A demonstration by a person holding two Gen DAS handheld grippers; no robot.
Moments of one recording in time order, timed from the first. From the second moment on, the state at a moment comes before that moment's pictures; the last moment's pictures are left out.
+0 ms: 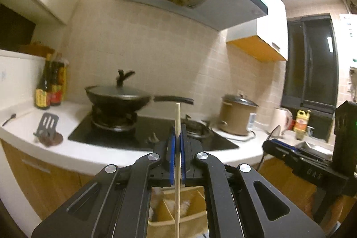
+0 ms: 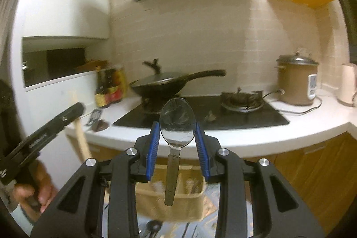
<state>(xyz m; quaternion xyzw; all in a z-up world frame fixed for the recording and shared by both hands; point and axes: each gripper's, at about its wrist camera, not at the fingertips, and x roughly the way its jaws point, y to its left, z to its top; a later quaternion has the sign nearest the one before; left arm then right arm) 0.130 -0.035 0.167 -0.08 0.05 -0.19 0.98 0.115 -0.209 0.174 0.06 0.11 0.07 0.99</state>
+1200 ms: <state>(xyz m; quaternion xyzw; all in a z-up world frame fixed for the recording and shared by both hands) 0.204 -0.031 0.131 -0.13 0.01 -0.12 0.98 0.192 -0.205 0.097 0.02 0.16 0.02 0.99</state>
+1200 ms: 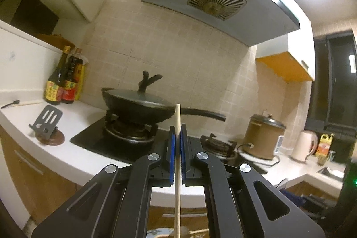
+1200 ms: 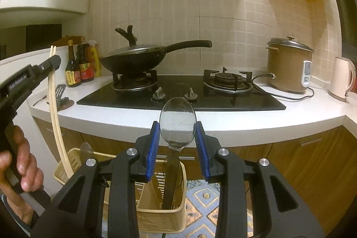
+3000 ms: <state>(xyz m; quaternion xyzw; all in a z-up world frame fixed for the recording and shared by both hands) 0.292 0.007 0.085 -0.17 0.27 -0.29 0.91 0.125 -0.231 0.082 0.10 0.27 0.09 0.95</state>
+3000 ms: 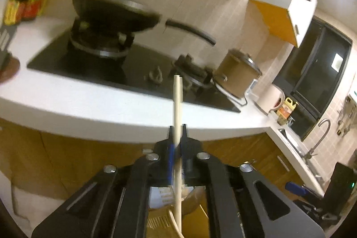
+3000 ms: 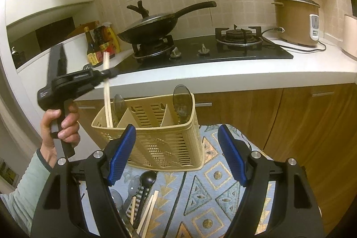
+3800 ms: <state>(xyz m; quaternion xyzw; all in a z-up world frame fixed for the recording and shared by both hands) 0.169 -0.012 0.093 -0.09 0.13 -0.24 0.96 0.087 -0.227 0.074 0.11 0.27 0.11 0.95</state>
